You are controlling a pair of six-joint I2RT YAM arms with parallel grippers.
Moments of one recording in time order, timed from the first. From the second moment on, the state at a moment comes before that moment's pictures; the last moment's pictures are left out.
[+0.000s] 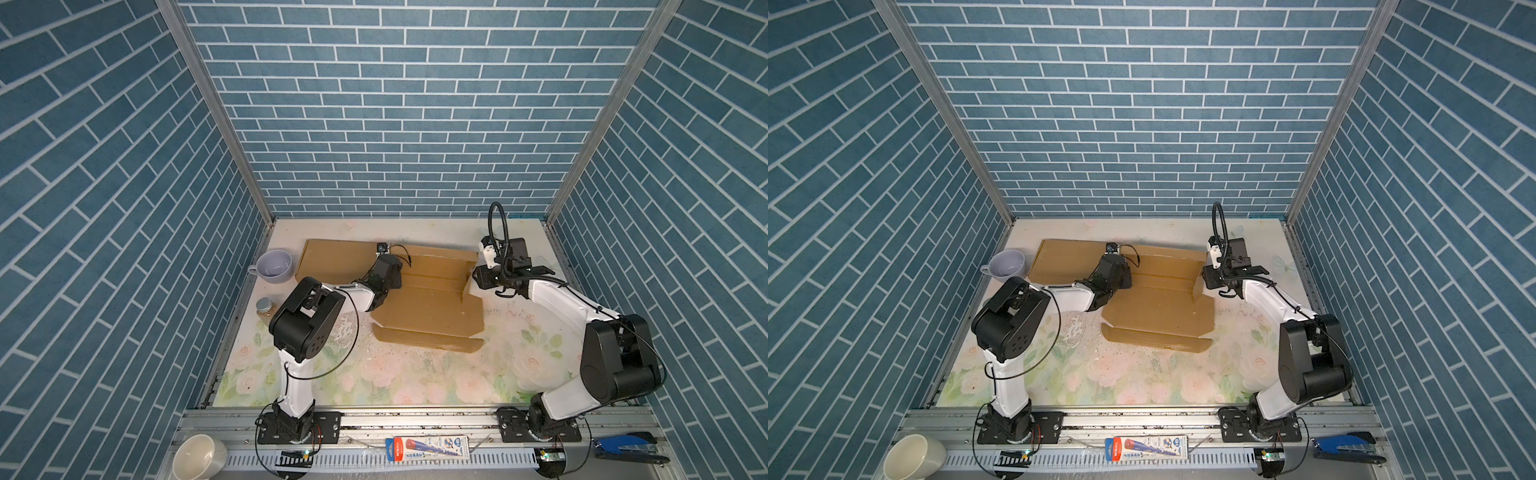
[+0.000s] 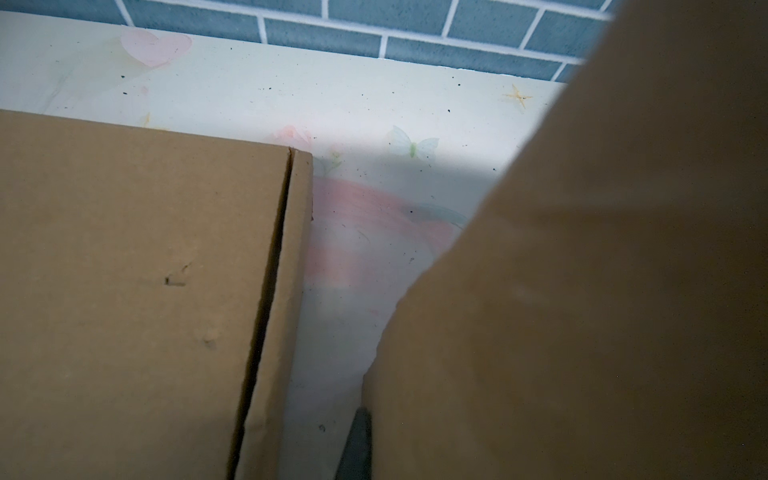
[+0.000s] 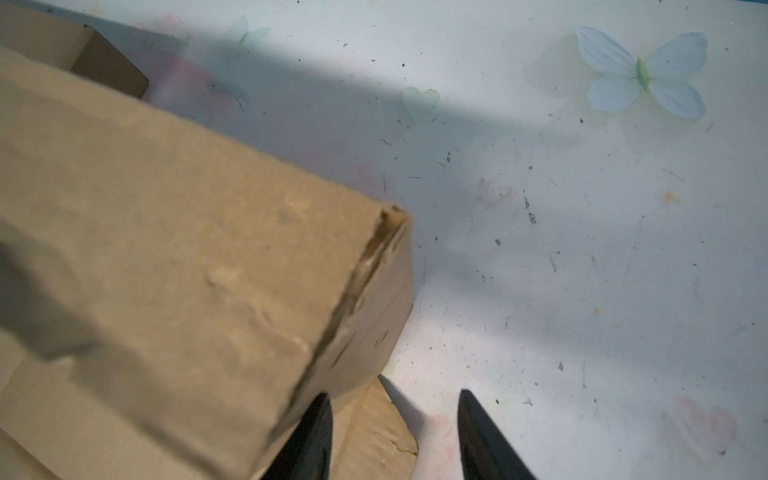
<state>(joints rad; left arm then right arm) -0.57 1.96 1.06 0.26 -0.28 -0.43 0.28 1.53 1.00 -0.32 -0.15 -0.03</state>
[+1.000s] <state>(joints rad) -0.57 1.95 1.06 0.25 -0.27 -0.42 0.26 1.39 0.91 -0.30 -0.33 0.00</state>
